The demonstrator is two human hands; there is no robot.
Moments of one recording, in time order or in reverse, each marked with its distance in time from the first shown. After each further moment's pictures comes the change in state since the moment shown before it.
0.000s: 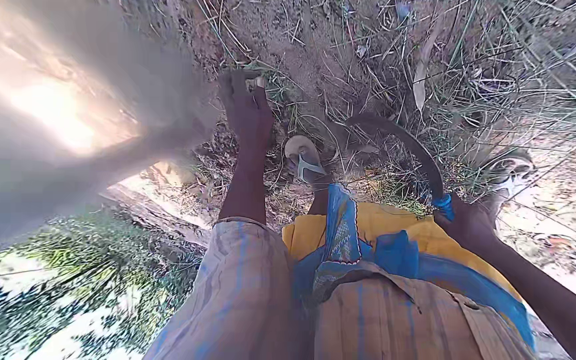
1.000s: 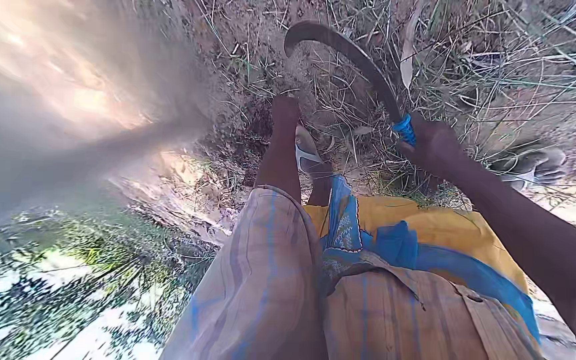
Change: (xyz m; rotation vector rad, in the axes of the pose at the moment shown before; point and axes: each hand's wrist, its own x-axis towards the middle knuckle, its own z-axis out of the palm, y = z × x) left_hand -0.016 0.038 0.069 -0.167 -0.375 -0.497; right_hand 0.086 -0.062 -0.042 0.037 0.051 -0.252
